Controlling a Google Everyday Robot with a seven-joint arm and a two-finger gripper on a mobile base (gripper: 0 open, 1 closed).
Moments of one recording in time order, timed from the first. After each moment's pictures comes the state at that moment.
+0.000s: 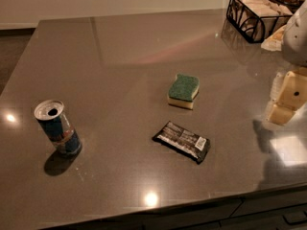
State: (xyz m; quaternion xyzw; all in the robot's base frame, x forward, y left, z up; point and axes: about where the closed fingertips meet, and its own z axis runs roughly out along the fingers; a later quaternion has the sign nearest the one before) arm 0.438 -0.216 0.977 -0.60 0.78 -0.04 0.16
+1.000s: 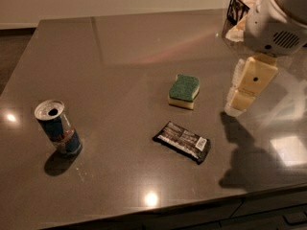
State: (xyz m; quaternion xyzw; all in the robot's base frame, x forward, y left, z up) arm 0.463 -0.153 0.984 -0.63 0.75 0.01 0.20
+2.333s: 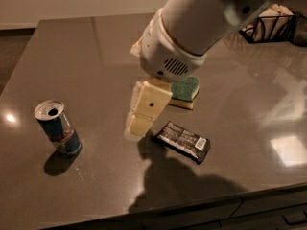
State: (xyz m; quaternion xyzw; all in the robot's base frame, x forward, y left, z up) arm 0.426 0.030 0.975 -0.69 0.66 0.12 0.27
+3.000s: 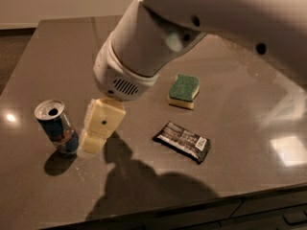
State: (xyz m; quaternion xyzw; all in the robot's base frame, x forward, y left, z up) arm 0.406 0.104 0.953 -0.69 0.65 0.17 0.27
